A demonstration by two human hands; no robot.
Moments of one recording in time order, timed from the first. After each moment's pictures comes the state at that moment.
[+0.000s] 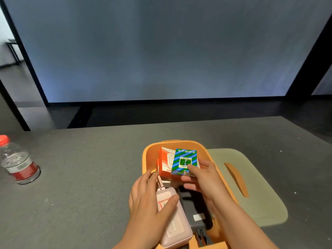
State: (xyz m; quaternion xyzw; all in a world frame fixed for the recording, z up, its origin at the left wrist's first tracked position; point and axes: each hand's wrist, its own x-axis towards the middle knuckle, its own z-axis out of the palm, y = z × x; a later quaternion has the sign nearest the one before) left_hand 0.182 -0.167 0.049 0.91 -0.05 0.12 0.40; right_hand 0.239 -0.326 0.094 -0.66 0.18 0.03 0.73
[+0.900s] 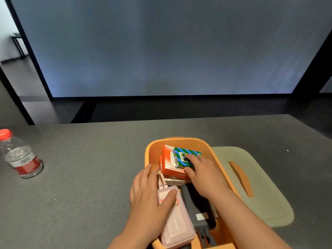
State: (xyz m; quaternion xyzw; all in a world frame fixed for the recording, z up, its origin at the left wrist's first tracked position) left_hand 0.191 -0.165 0.054 0.92 -0.02 0.07 0.38; right_hand 0.269 -0.339 0.067 -0.99 -0.03 -0.01 0.15
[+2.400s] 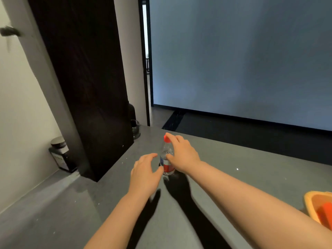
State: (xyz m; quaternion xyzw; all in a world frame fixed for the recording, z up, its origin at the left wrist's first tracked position) left_hand 0.193 0.192 0.083 0.88 0.27 0.20 0.34; right_hand 0.315 0.107 0.107 -0.90 -0.38 0.00 0.22
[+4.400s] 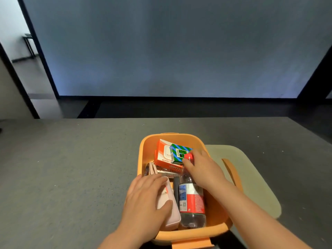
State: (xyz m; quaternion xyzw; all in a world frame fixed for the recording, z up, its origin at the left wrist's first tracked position) left_hand 0.158 -0.186 0.067 0.96 -0.06 0.09 0.25; right_hand 0.250 -0.355 0.089 -0.98 -0.02 -0.01 0.20
